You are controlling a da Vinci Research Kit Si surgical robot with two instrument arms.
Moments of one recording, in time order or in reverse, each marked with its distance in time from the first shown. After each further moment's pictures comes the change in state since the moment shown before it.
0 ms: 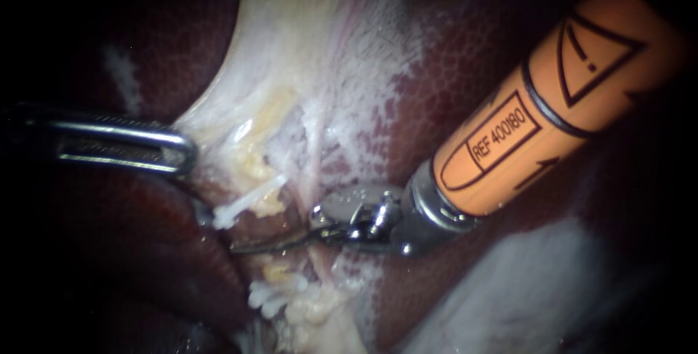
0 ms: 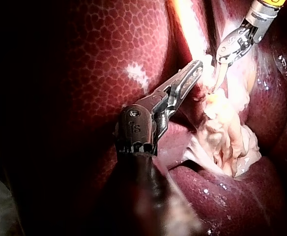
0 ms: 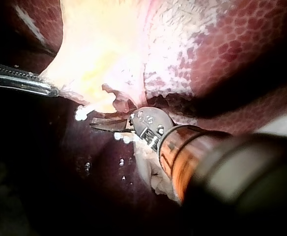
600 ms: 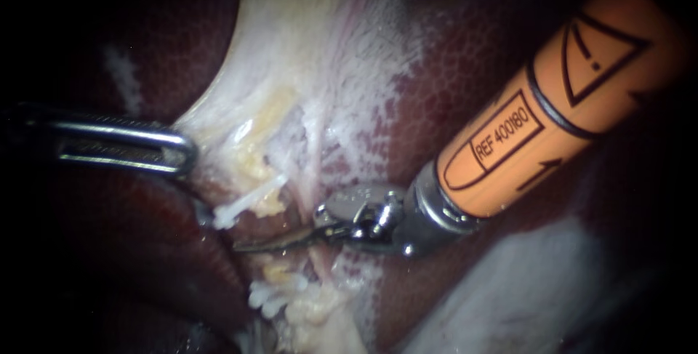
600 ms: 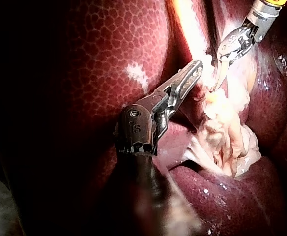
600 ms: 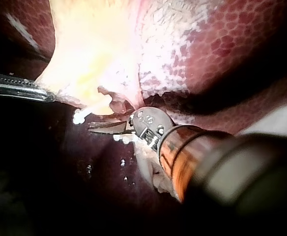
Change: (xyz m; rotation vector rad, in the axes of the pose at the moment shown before) right arm 0.000 0.000 0.000 0.024 0.039 0.031; left arm 0.000 0.000 0.000 0.000 0.000 0.000
